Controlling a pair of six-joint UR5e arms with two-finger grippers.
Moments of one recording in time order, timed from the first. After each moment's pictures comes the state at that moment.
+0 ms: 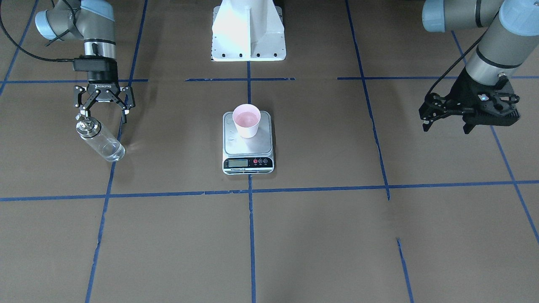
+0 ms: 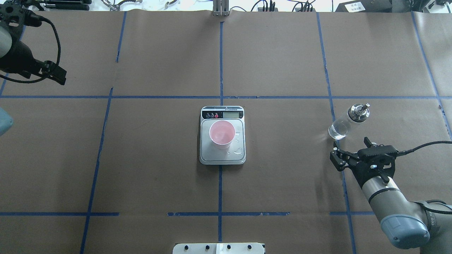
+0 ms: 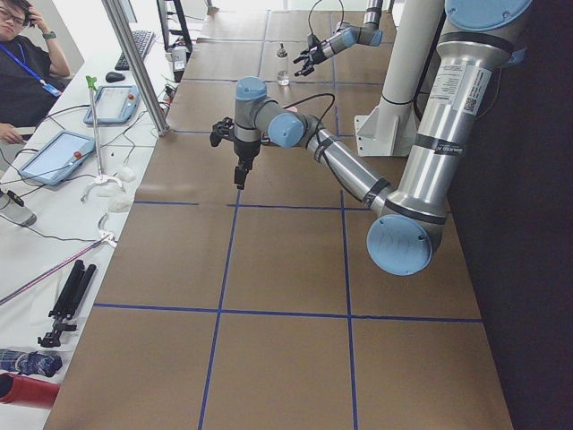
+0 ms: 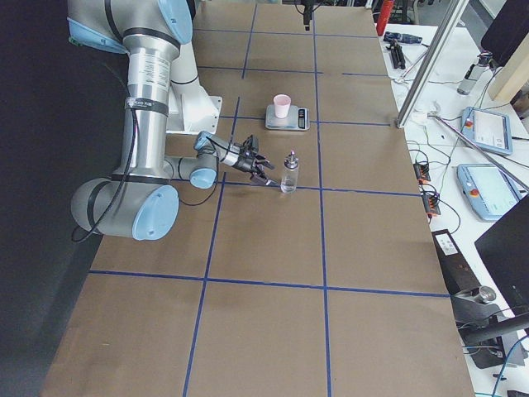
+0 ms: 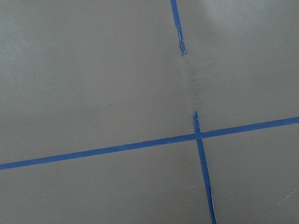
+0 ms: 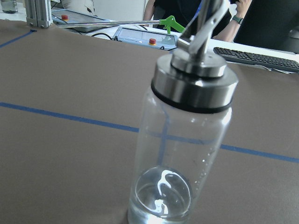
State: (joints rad) left arm -1.05 -1.83 -1.97 -1.49 -2.07 -0.58; right arm 0.16 -1.76 1.88 -0.81 0.68 1.24
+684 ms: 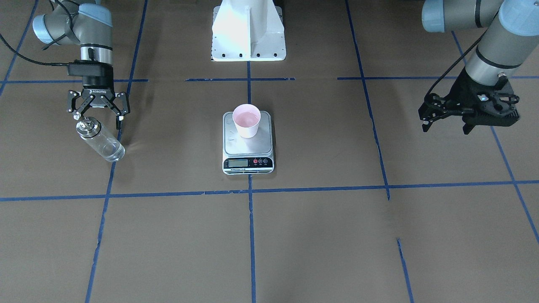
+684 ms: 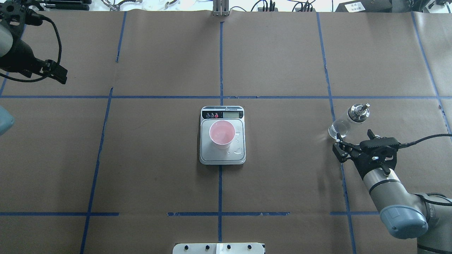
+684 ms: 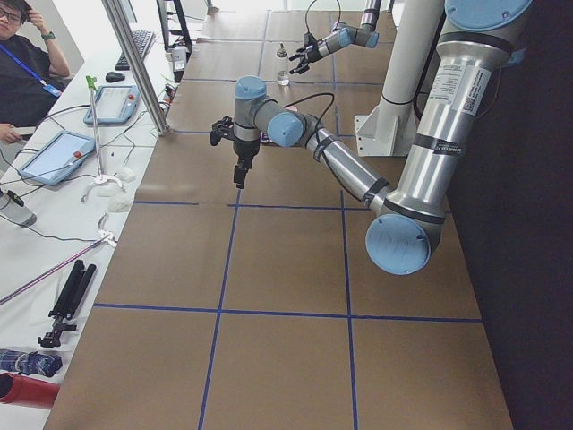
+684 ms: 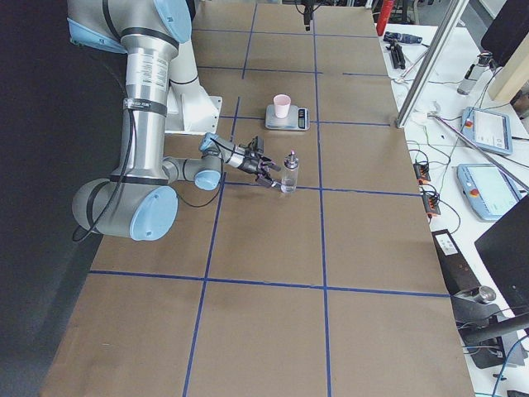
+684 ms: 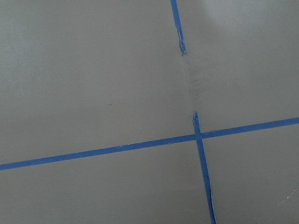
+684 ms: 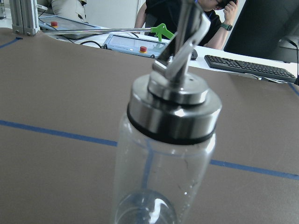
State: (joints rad) left arm -1.05 -1.84 -1.96 -1.49 -2.07 -0.58; right arm 0.21 -1.74 1.85 -0.80 0.69 1.21
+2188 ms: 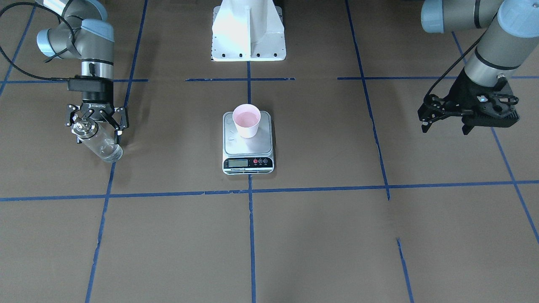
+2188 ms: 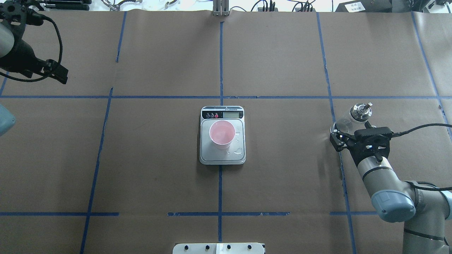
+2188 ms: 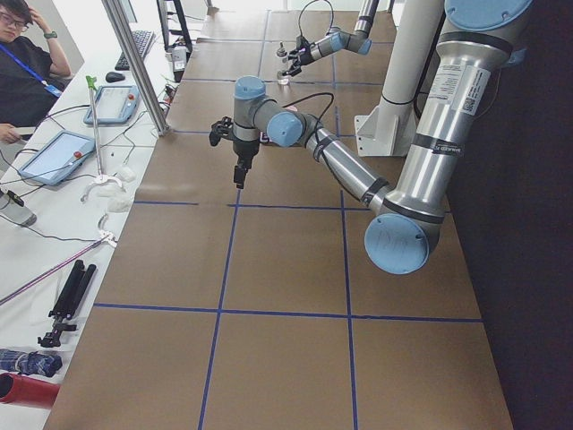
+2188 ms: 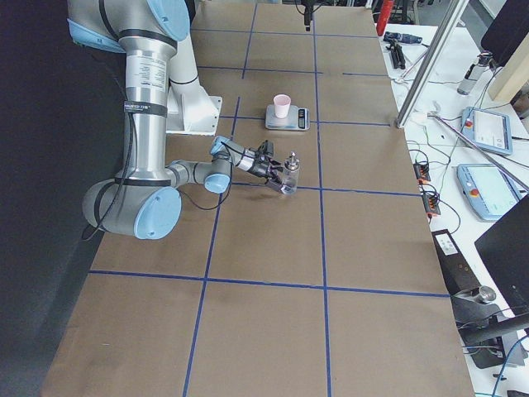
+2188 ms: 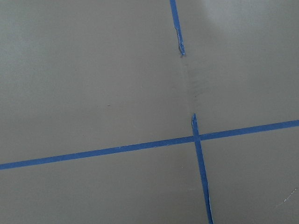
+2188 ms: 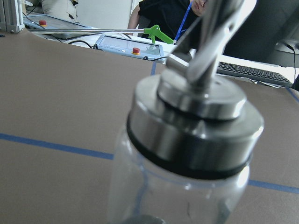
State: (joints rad) left arm -1.05 -1.84 -1.96 -1.48 -2.07 -0.59; right arm 0.29 -1.66 1.75 -0.76 0.72 1.16
